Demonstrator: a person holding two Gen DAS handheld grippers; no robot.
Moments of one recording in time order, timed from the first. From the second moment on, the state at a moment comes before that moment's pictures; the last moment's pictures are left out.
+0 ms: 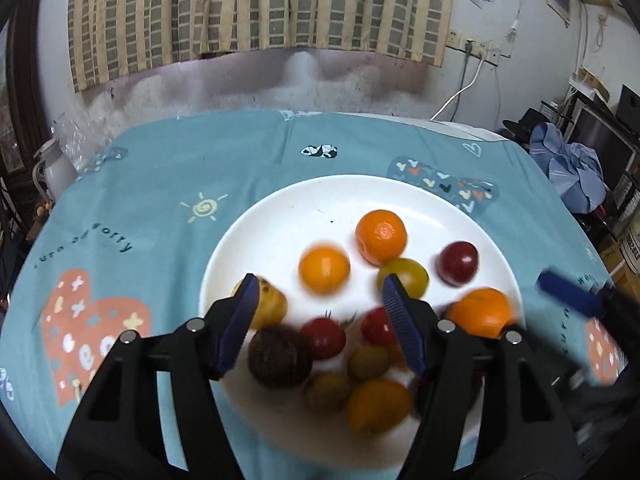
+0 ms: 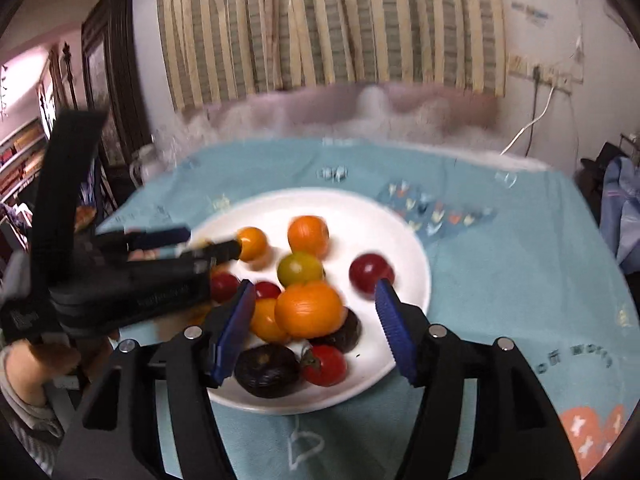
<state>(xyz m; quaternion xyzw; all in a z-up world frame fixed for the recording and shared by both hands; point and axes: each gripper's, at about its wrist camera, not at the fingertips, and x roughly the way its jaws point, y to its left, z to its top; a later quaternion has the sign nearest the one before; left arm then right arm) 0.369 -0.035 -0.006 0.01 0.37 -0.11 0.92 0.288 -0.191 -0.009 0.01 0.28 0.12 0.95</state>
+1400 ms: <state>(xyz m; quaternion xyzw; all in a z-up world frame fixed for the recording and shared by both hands) 0.141 -0.009 -0.016 0.03 0.33 -0.07 0.94 0.121 -0.198 -0.056 0.06 0.31 0.08 0.95</state>
